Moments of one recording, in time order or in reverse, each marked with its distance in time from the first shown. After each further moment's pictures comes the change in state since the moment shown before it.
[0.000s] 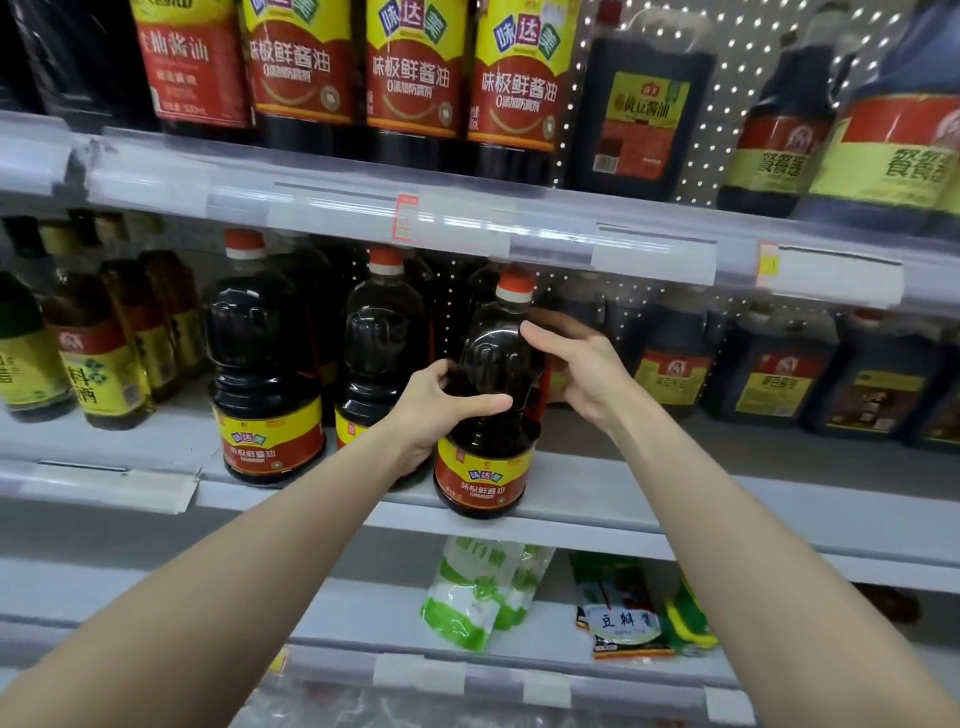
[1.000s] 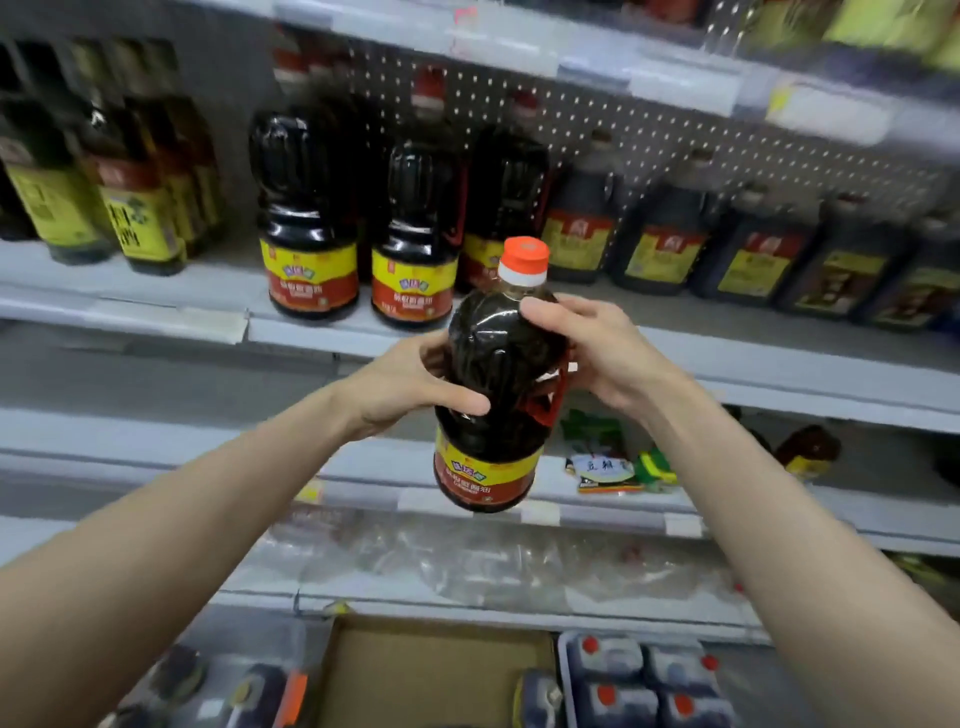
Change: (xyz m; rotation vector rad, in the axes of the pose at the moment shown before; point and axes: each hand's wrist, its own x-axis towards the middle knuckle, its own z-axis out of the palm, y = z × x) left_hand -0.164 -0.045 -0.054 0.090 -0.409 -0.074; right_hand -0.180 0.034 0.047 -0.242 -0.133 0.165
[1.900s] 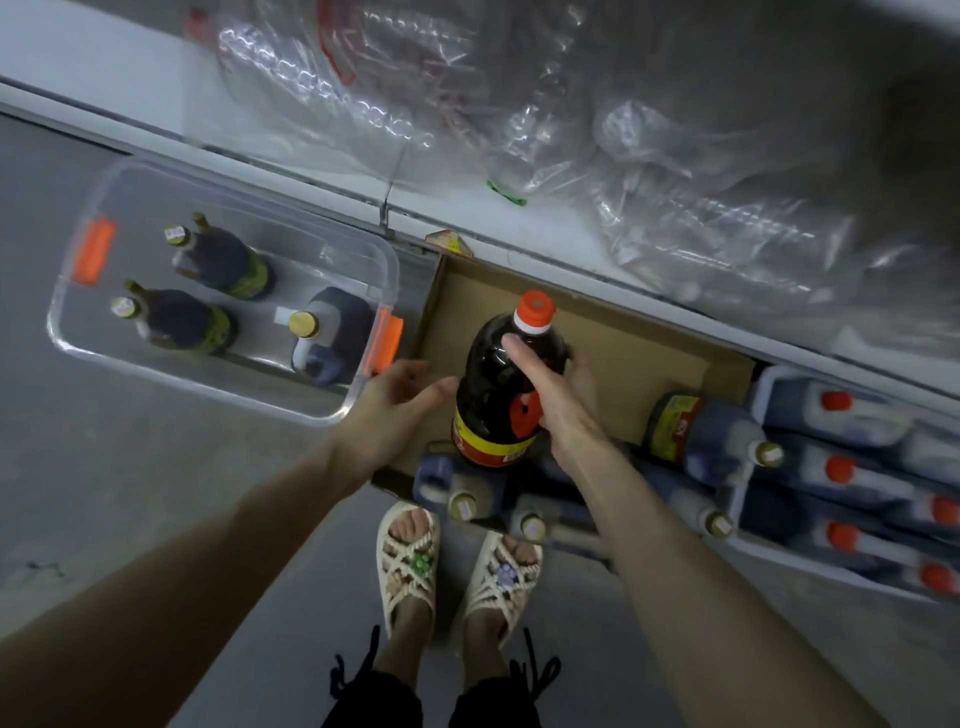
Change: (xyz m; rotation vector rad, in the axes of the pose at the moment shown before) left_hand -0.157 -0.613 -0.018 -0.106 0.483 -0.880; right_hand 0.041 0.645 0.297 0.263 0.203 0.864
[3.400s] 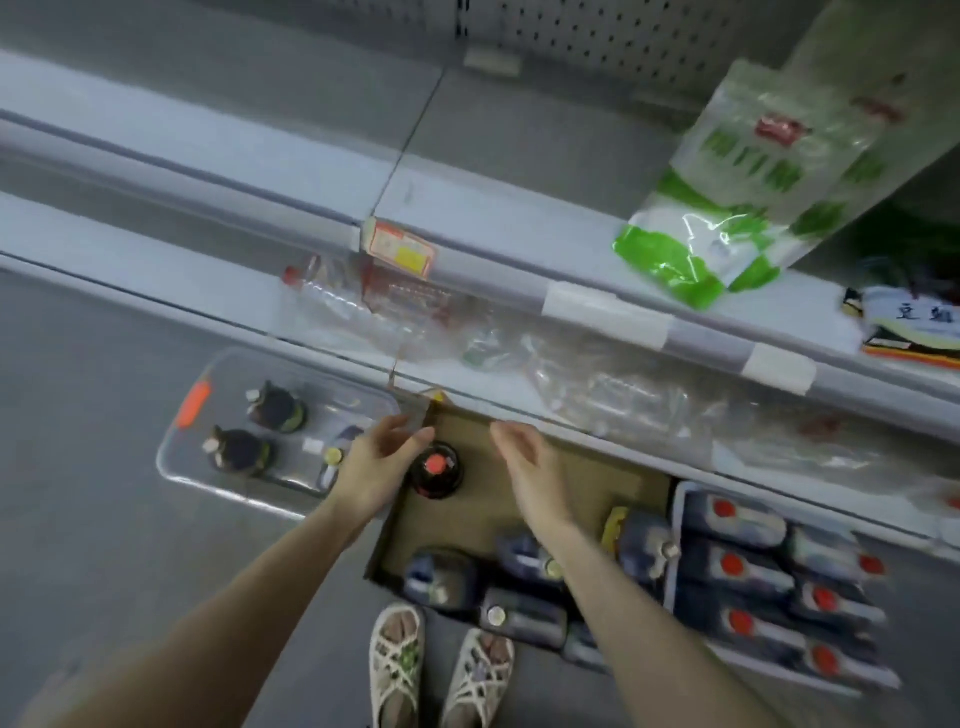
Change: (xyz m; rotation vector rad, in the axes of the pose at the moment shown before) left_hand -0.101 0.154 -0.025 -0.069 0.183 0.164; right_hand -0.138 -0.139 -0.020 -0.203 -0.115 -0.364
